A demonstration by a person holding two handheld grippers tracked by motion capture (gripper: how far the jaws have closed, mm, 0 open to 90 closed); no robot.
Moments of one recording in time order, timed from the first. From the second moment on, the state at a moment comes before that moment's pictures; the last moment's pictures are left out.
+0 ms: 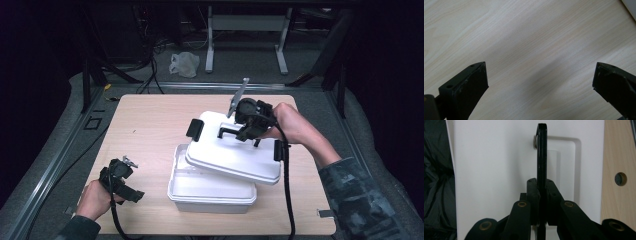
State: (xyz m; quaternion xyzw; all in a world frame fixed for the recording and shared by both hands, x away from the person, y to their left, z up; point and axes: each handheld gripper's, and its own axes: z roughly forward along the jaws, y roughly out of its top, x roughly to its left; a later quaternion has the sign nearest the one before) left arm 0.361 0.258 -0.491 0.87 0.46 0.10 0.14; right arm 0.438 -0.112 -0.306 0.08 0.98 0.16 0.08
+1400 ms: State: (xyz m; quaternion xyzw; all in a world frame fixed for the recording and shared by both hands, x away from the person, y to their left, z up) left arm 0.362 0.258 -0.496 0.87 0.46 0.09 0.13; right arm 0.408 -0.047 -0.375 0.03 0.99 0.14 0.06
